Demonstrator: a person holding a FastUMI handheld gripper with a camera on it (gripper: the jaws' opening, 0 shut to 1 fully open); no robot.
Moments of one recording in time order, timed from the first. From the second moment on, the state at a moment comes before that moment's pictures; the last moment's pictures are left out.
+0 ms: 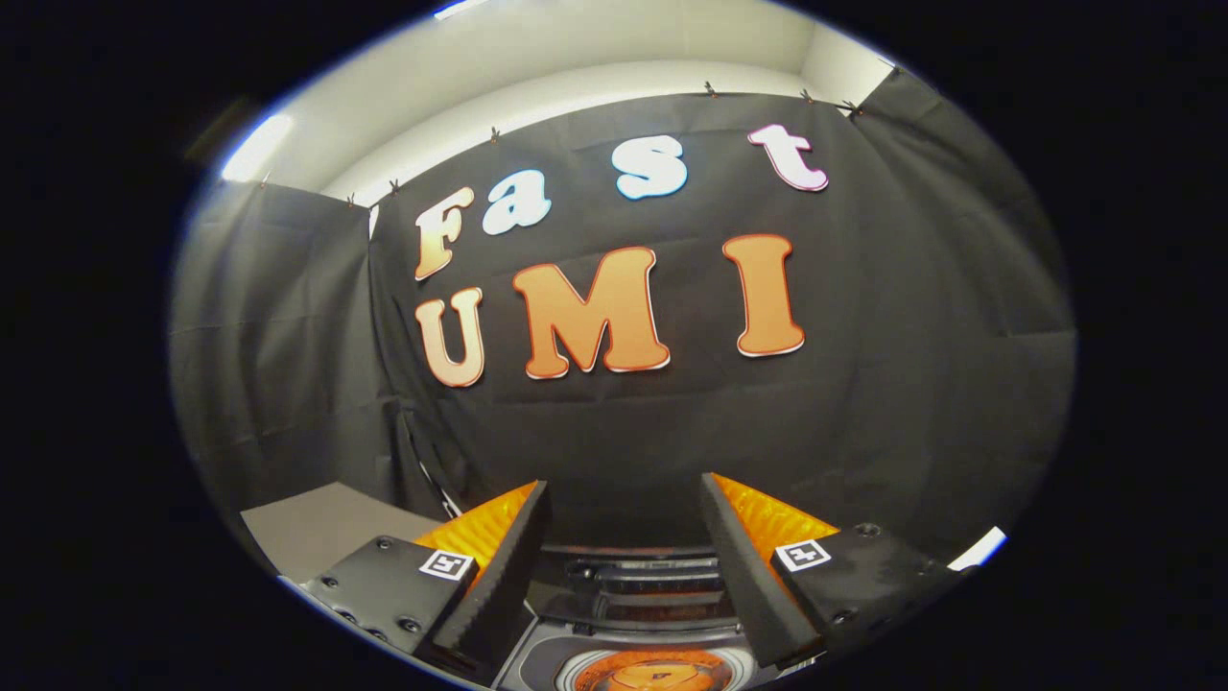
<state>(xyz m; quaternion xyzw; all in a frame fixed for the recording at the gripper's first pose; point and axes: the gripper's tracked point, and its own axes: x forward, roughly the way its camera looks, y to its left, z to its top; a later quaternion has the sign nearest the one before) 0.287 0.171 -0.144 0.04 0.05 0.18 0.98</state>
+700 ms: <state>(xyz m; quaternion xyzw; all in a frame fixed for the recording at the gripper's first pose) 0.410 0.179 -0.235 0.03 0.17 0.15 0.97</state>
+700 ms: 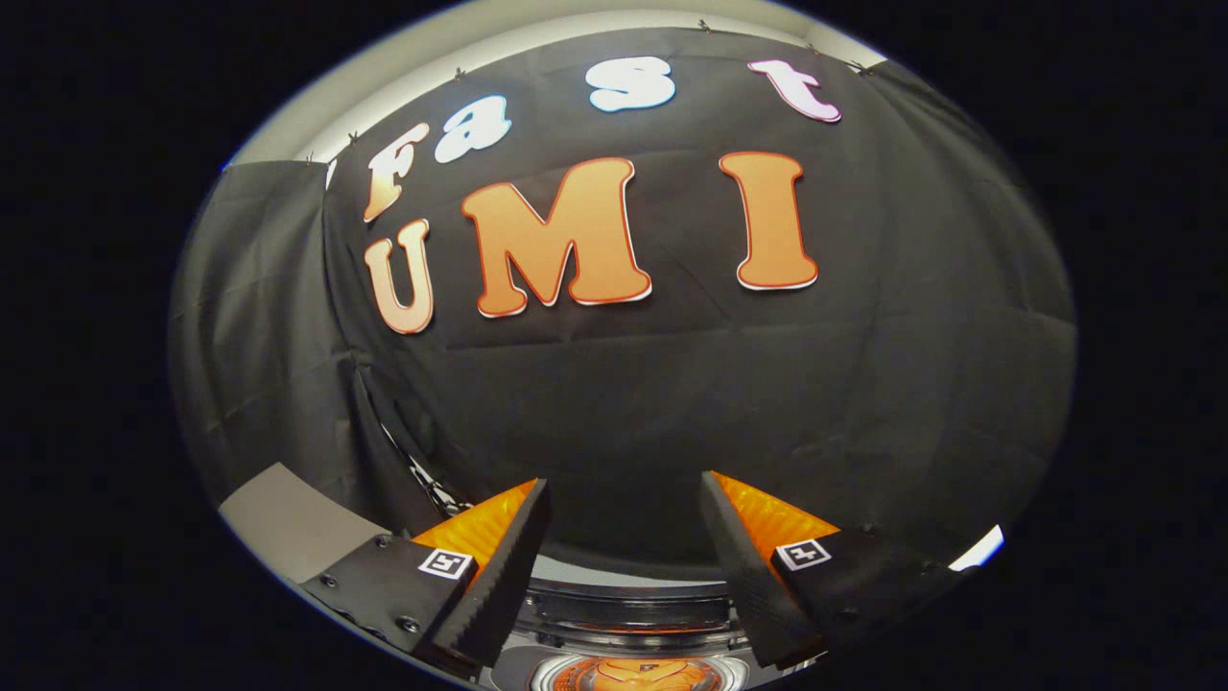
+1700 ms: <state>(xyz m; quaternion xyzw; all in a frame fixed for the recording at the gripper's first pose) 0.375 0.161 -0.303 0.00 0.19 0.12 0.97</state>
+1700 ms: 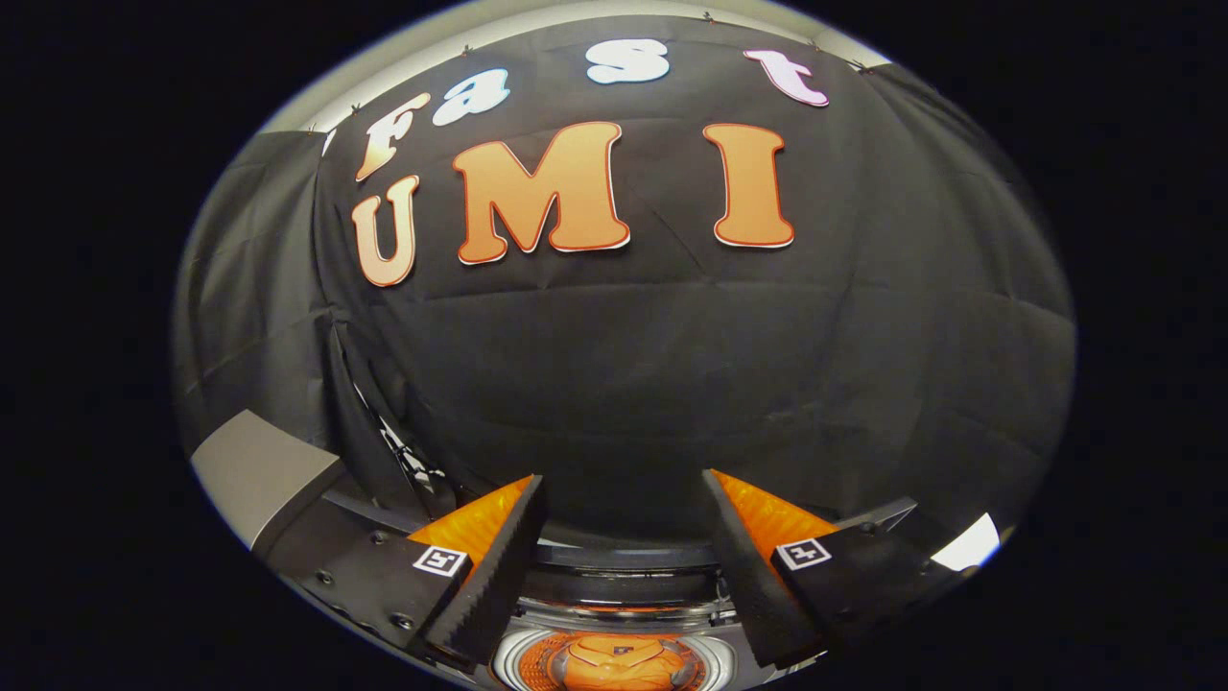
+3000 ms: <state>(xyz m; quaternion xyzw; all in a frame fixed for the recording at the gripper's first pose) 0.247 0.146 -0.305 0.02 0.21 0.13 0.97</state>
